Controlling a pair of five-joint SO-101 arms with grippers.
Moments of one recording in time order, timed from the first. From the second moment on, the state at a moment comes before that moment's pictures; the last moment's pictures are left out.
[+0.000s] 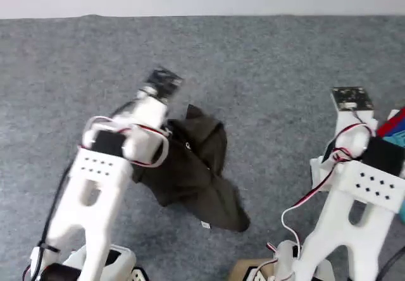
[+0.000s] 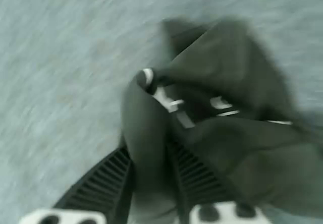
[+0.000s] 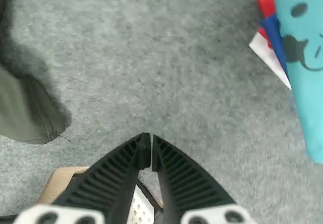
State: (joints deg) left arm 7.1 -26.4 37.7 63.0 -10.3; right arm 19.8 -34.4 22.0 100.5 23.5
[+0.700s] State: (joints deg) left arm -30.6 -25.5 32.3 64.7 -20.0; right arm 4.9 -34.4 22.0 100.5 23.5
